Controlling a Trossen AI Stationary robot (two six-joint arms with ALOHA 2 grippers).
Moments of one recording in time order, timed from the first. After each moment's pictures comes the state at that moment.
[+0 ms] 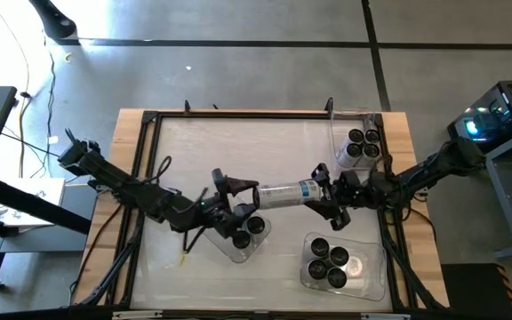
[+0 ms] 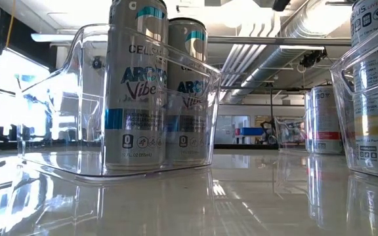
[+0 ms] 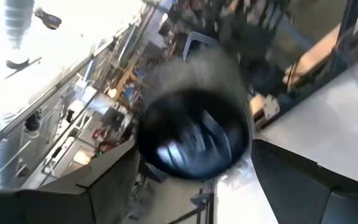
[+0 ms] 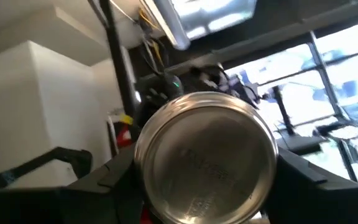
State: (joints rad) left arm -0.50 1.47 1.23 0.21 -0.86 0.95; right arm 0.30 1.22 0.45 1.28 0.18 0.21
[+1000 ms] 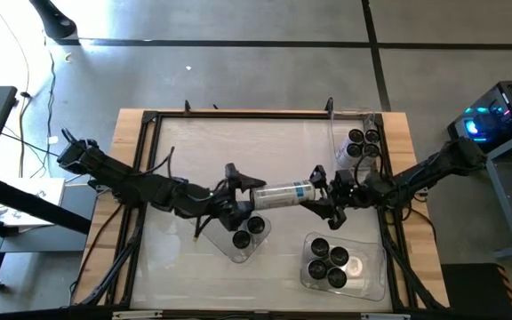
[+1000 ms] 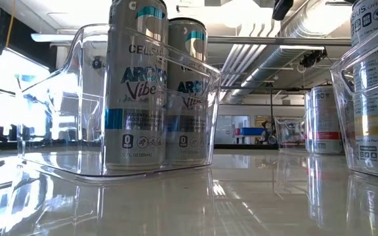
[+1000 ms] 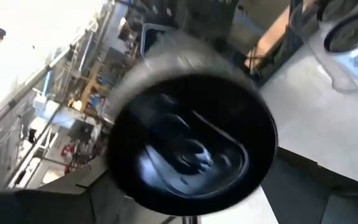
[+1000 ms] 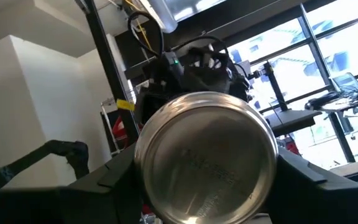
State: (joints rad) left arm -0.38 1.46 1.23 0.03 -0.64 0.93; right arm 0.30 1.21 0.45 1.18 0.20 0.29
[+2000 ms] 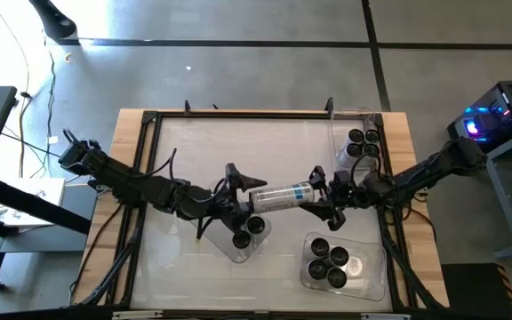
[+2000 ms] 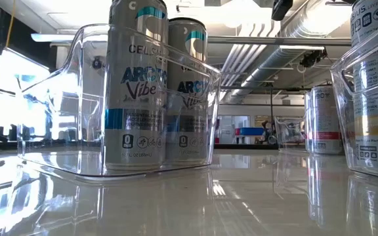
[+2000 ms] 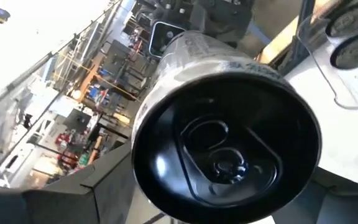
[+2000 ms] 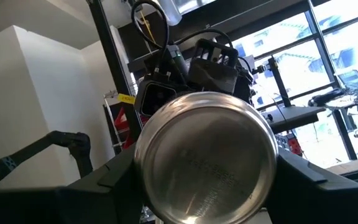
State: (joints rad) left arm -0.39 1.48 1.23 0.06 -0.66 0.85; right arm 0.30 1.21 0.45 1.15 0.17 0.28
